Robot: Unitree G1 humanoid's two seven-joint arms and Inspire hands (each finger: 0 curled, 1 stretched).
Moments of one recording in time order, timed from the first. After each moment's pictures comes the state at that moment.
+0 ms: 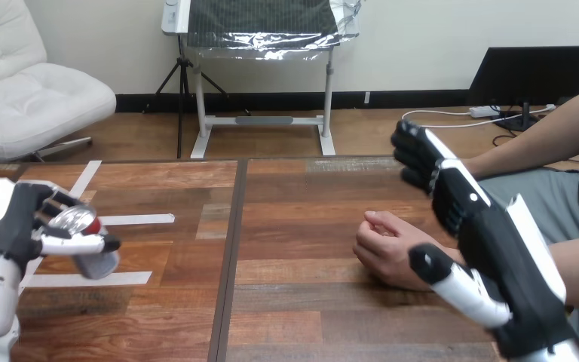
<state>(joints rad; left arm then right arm) -0.18 0.60 0.02 0.30 0.28 0.17 0.02 0.33 -0.23 0.00 -0.37 -0.01 -0.41 0.23</state>
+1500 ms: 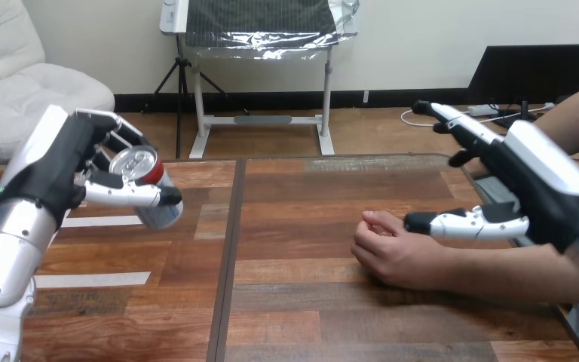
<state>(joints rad) -0.17 0.59 0.03 -0.17 0.25 0.30 -0.16 -0.13 -0.65 -0.09 0.09 -0.28 -0.42 0.30</state>
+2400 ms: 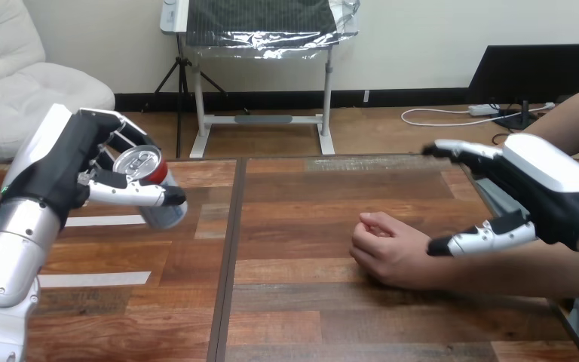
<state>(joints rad) -0.16 0.58 0.03 -0.20 0.26 0.32 -0.18 -0.26 -0.75 -0.01 0.37 -0.42 -0.50 0.32</state>
